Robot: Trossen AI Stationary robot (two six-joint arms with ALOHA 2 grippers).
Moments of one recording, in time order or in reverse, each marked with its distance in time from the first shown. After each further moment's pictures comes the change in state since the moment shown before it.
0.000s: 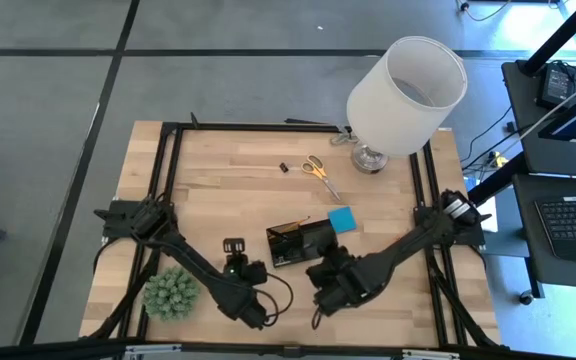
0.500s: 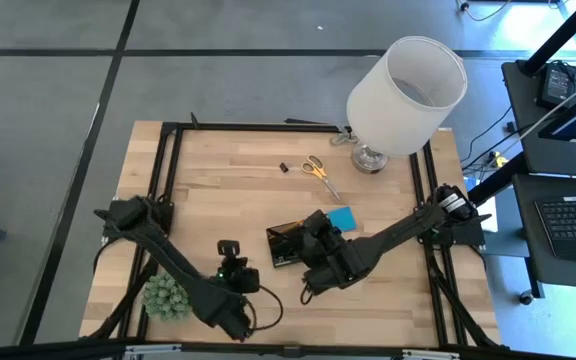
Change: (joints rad) left arm -0.081 -0.158 -0.001 0.052 -0.158 0.035; right arm -0.092 0.000 -0.013 0.002 0.127 -0.205
